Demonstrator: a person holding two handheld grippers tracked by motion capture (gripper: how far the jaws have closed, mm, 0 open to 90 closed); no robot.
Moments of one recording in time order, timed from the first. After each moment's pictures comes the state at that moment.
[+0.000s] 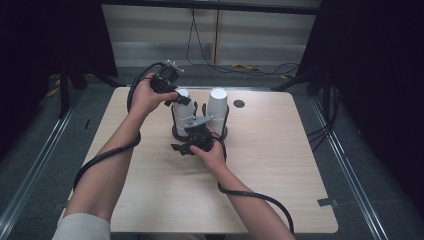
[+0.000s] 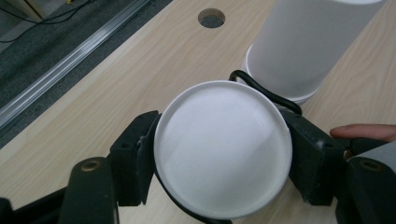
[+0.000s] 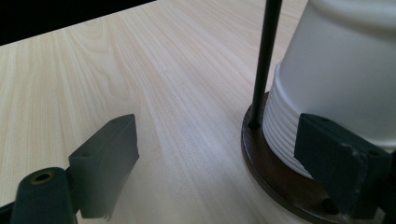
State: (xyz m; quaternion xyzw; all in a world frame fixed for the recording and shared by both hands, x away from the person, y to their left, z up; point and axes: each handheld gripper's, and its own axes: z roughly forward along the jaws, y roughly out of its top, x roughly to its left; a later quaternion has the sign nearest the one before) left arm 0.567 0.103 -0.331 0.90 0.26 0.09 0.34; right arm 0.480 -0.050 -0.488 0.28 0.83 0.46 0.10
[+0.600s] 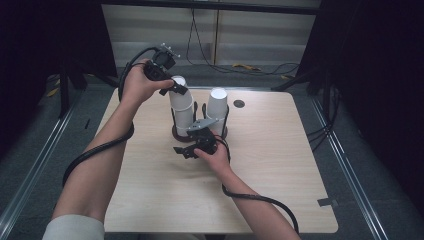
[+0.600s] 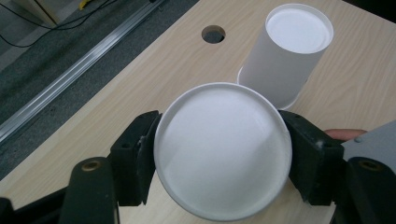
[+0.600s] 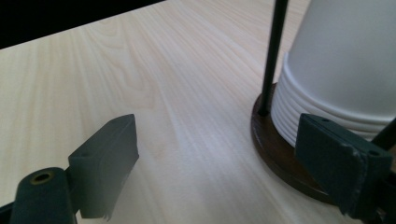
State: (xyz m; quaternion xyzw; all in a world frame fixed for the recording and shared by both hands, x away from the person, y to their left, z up) left arm 0.554 0.111 -0.281 0.90 0.27 0.10 0.34; right arm 0.468 -0.061 -0.487 0.27 0.83 0.47 0.09
